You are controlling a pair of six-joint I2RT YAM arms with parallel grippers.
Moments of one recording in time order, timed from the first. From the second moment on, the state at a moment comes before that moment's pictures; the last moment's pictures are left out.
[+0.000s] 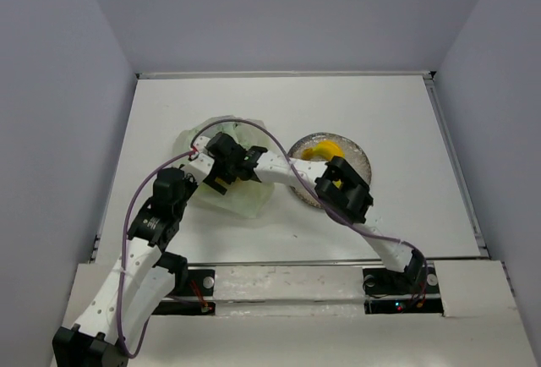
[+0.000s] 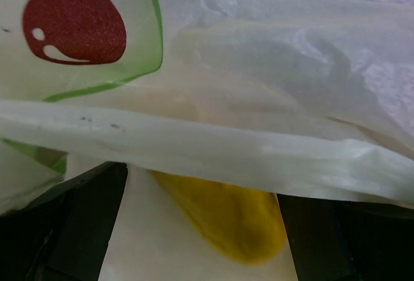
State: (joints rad) left arm -0.30 0.61 0.46 -0.39 -0.31 0.51; right arm 1.01 2.36 1.95 -0.36 0.10 -0.16
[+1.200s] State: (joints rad) left arm -0.30 0.68 0.48 -0.33 -0.41 0.47; right arm 0.94 1.75 1.82 -0.41 0.01 0.11
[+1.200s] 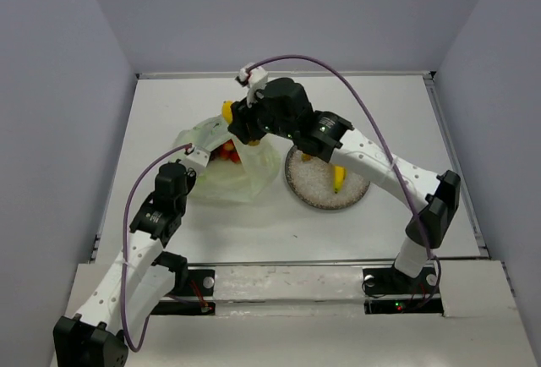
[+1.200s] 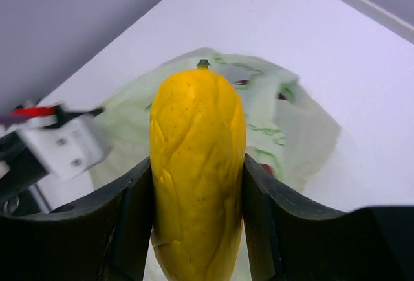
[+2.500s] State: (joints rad) left arm -0.30 0.65 0.49 -0.30 -0.39 0.45; right arm 0.72 1.63 1.74 -0.55 0.18 0.19
